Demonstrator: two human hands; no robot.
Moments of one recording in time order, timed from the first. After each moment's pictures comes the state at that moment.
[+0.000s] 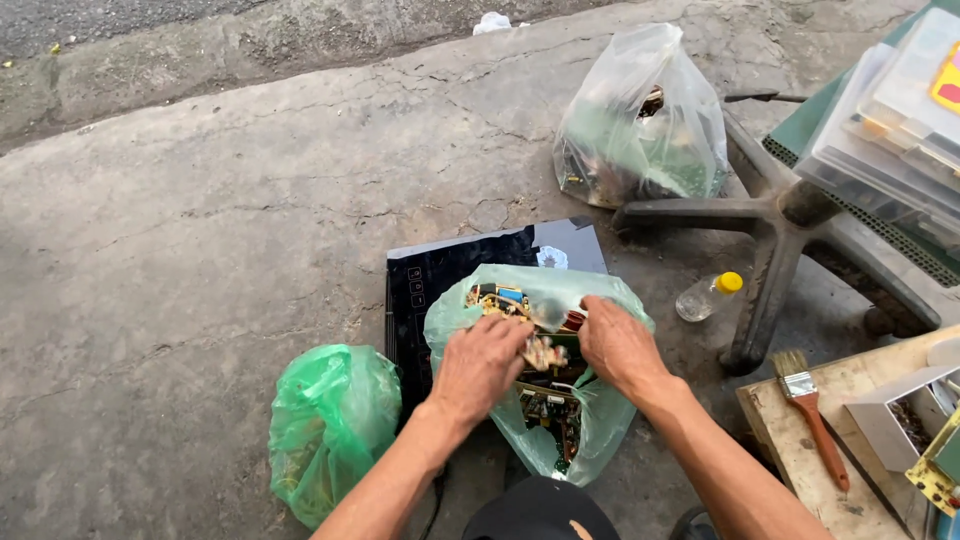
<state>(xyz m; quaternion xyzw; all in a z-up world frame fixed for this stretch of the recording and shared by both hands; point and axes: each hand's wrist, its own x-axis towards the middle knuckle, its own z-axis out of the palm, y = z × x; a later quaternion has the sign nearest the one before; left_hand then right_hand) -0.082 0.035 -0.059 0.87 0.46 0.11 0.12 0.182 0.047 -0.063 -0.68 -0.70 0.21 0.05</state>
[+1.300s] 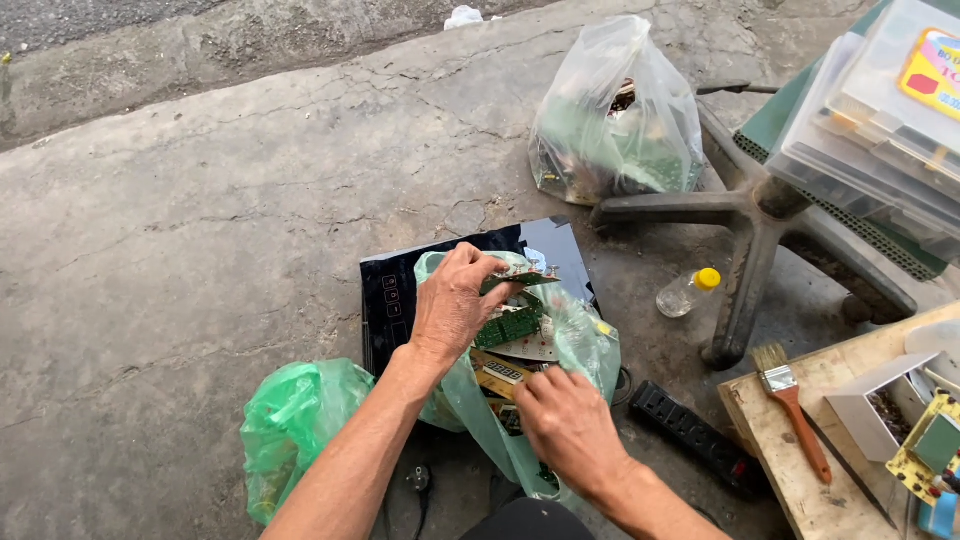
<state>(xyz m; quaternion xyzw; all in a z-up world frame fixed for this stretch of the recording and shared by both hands) -0.055 0.122 0.012 0.81 0.50 0.27 0.14 0.130 -0.040 -0.027 -0.49 -0.87 0.00 0.10</state>
